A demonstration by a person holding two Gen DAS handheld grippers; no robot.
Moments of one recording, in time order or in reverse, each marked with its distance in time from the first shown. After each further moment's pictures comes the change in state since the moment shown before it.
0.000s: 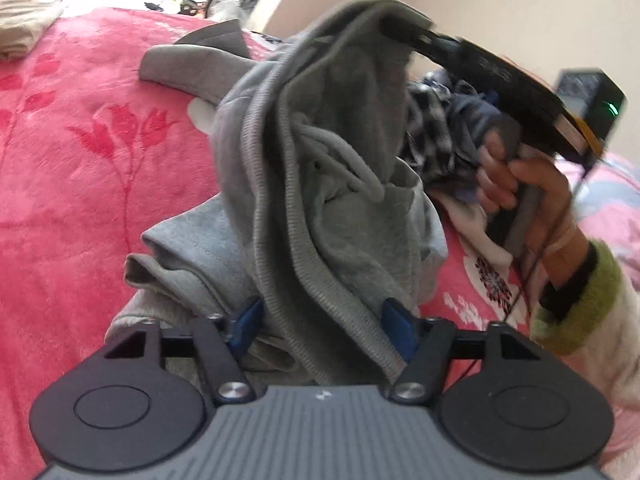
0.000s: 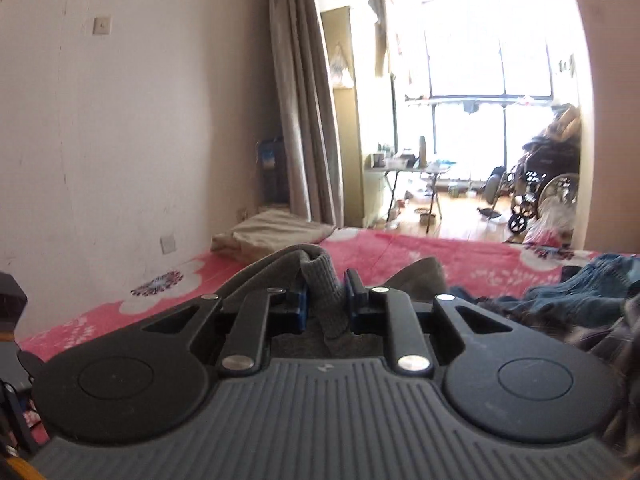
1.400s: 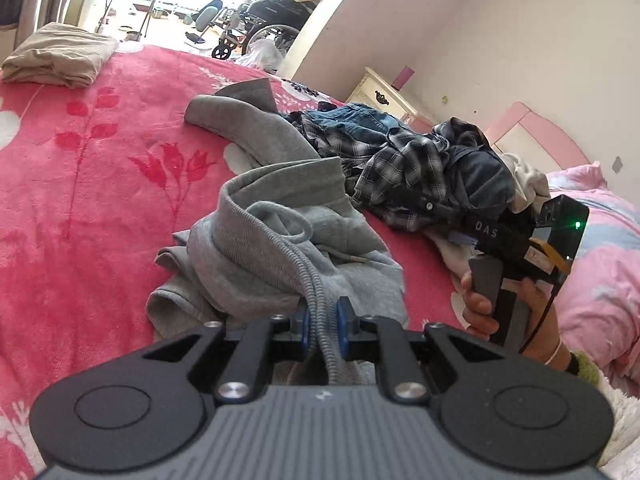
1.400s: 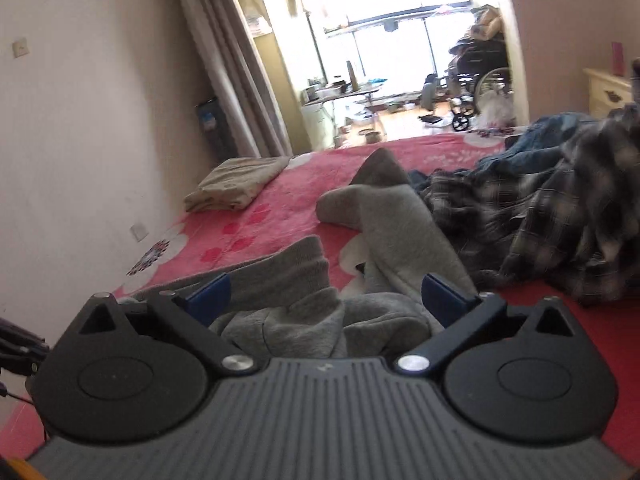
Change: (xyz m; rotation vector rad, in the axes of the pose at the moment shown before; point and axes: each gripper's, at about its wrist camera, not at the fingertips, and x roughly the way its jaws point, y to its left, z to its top) left arm -0.086 -0.036 -0.010 -0.060 -0.117 0.085; right arm -0.038 0.018 -0.042 0.291 0.189 -0.162
